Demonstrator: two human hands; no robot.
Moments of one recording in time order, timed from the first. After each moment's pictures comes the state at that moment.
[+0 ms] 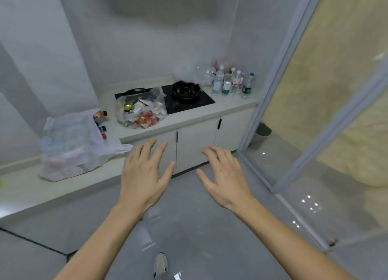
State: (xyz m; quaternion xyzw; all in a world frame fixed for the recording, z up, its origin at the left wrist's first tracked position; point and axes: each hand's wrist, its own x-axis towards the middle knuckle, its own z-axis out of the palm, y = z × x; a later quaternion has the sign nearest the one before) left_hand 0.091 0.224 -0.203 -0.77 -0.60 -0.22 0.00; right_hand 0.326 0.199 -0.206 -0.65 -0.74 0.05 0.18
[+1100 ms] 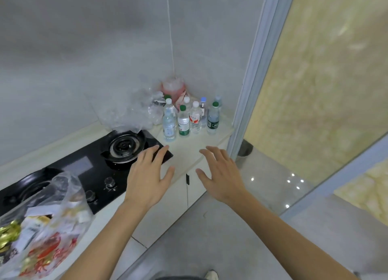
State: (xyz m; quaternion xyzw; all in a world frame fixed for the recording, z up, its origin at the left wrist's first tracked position) left_hand 0.409 0.832 -0.235 -0.85 -0.49 -0.18 -0.07; right_hand 0.629 0.750 -0.238 -0.74 -0.64 0.06 0.19
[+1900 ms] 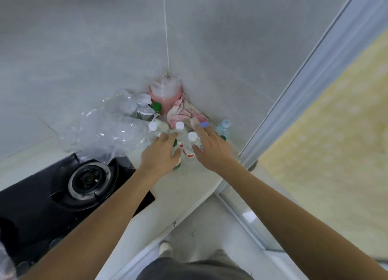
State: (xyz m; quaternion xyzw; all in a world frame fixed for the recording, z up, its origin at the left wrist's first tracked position) left_hand 0.611 1.176 -0.304 -0.84 -0.51 -0.07 -0.18; right_hand 0.796 1.118 -0.278 -0.74 -0.65 0.13 0.11
